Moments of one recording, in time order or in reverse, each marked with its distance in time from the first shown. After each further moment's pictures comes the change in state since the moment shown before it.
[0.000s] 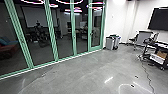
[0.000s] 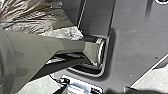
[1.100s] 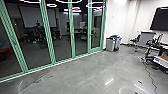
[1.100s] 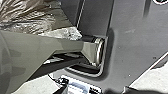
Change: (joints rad) left arm 0.000 0.005 -0.003 0.000 0.000 0.000; right arm 0.000 0.000 -0.007 0.000 0.001 0.000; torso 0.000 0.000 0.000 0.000
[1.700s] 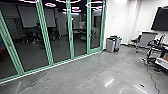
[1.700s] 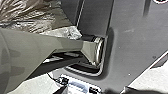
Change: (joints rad) left arm 0.002 0.001 0.000 0.000 0.000 0.000; right arm -0.002 0.000 0.000 0.000 0.000 0.000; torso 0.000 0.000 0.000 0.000
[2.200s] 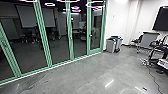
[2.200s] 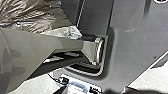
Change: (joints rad) left arm 0.000 -0.001 0.000 0.000 0.000 0.000; right arm 0.000 0.000 0.000 0.000 0.000 0.000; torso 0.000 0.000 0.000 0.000
